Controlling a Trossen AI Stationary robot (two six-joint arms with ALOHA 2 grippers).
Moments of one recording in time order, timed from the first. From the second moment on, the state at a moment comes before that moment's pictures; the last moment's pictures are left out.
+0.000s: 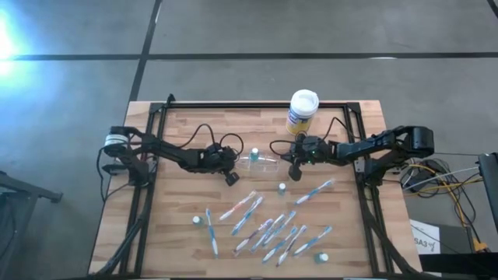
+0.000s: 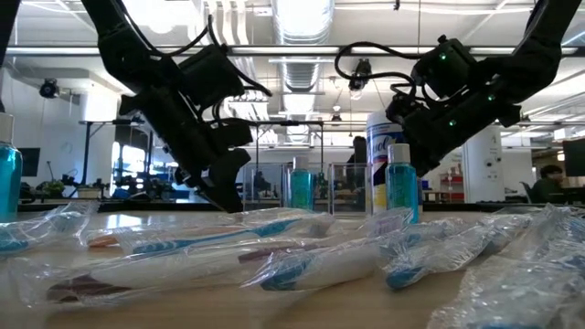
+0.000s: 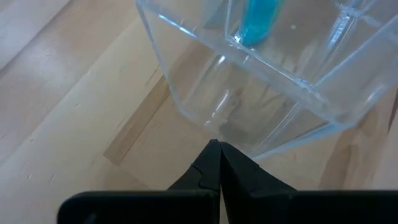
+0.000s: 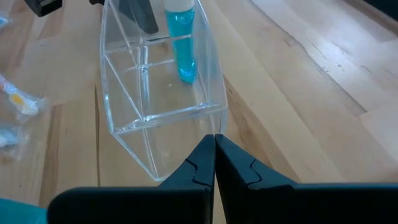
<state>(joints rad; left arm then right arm) 0.06 1.67 0.71 0.10 -0.30 -0.39 -0.23 1.46 0.39 0.49 0.00 0.12</state>
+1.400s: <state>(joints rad) 0.06 1.67 0.72 0.11 -0.31 -0.37 -0.26 1.46 0.39 0.48 -0.01 0.17</state>
